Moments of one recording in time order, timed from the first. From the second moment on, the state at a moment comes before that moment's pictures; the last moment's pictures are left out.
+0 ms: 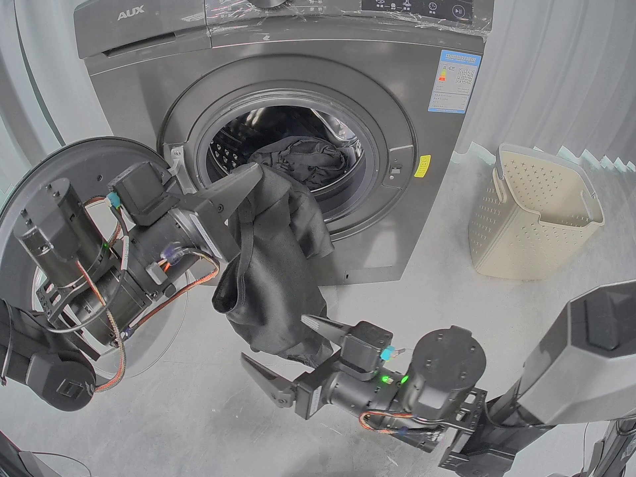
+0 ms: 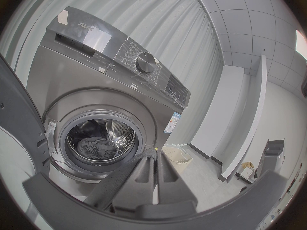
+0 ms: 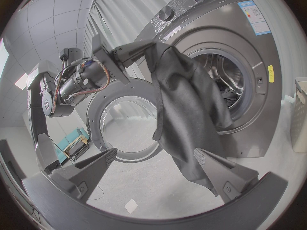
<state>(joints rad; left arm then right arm) -0.57 1.62 -0.61 -1.29 -0.10 -0.25 1.01 2.10 -0.64 -1.50 -0.10 0.19</state>
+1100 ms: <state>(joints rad) -0.58 1.65 -0.62 -1.34 -0.08 -0.25 0.88 2.44 -1.18 -1.28 -0.09 0.15</state>
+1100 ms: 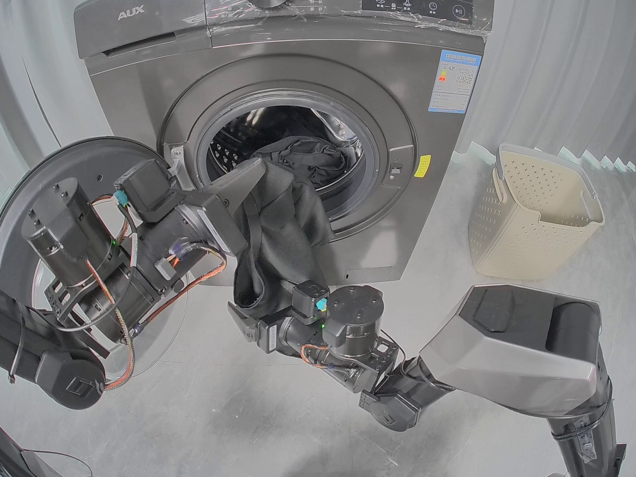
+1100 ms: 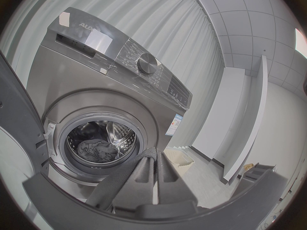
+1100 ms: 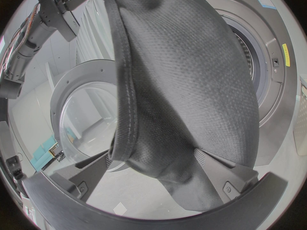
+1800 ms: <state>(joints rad) -0.56 1.67 -0.62 -1.34 -0.08 -0.25 0.87 2.39 -1.13 -1.29 -0.09 0.15</state>
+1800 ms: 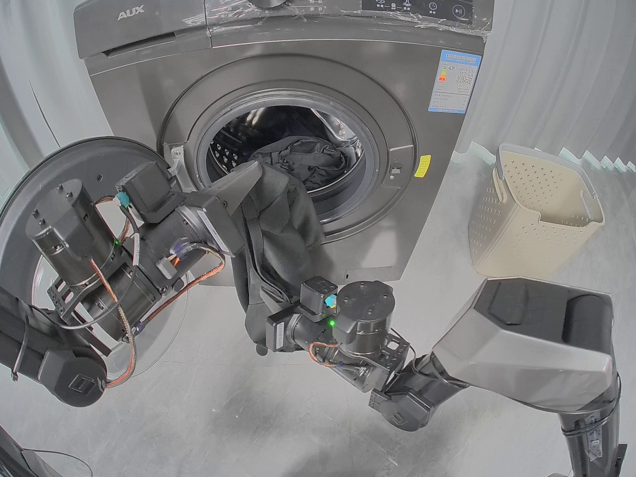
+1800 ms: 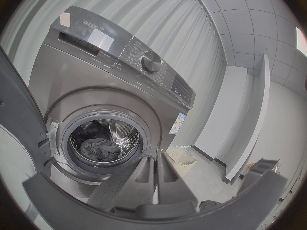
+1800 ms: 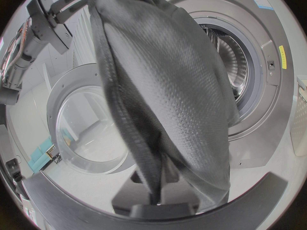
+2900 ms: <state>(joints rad) -0.50 1.59 -0.60 -1.32 -0.06 -0.23 0.58 1.85 -0.67 -1.42 0.02 0.07</state>
